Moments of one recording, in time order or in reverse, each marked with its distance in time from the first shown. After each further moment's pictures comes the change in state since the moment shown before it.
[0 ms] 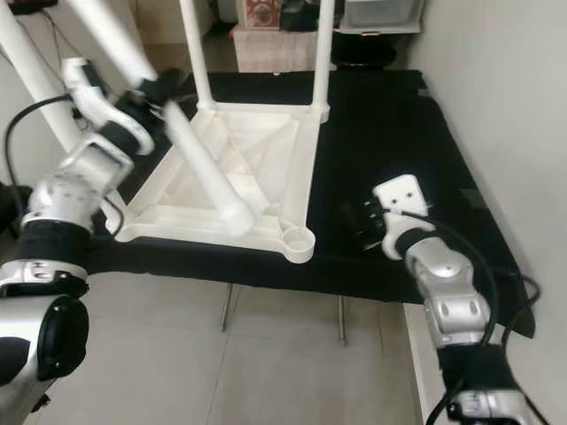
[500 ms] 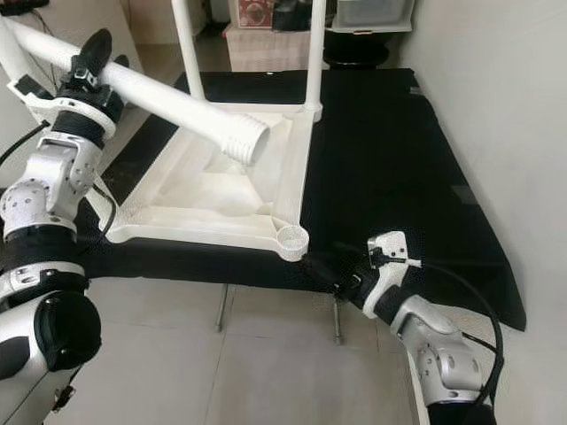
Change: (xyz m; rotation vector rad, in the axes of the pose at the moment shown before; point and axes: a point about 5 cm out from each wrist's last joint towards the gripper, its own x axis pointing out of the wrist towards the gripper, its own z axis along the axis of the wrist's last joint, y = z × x) left arm -0.032 0.032 0.046 -0.841 -0.413 0.077; right arm -0.050 0.069 -0.051 0.621 -0.013 0.518
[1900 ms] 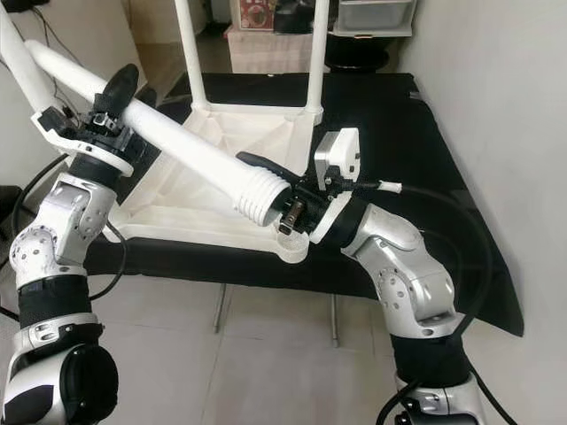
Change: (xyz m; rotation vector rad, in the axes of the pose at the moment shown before) left arm -0.043 0.005 -0.031 -0.143 0.141 -0.024; right arm 0.048 0.104 0.119 -0.211 -0.324 0.618
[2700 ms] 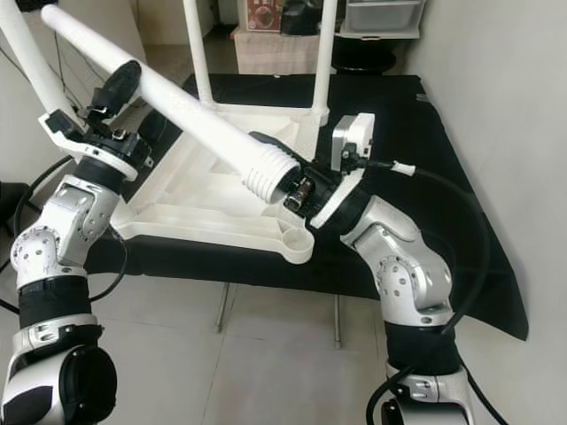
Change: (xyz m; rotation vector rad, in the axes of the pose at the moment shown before) left arm 0.000 0.005 -0.003 0.040 0.029 0.042; right arm 0.001 -0.006 0.008 0.102 -0.084 -0.029
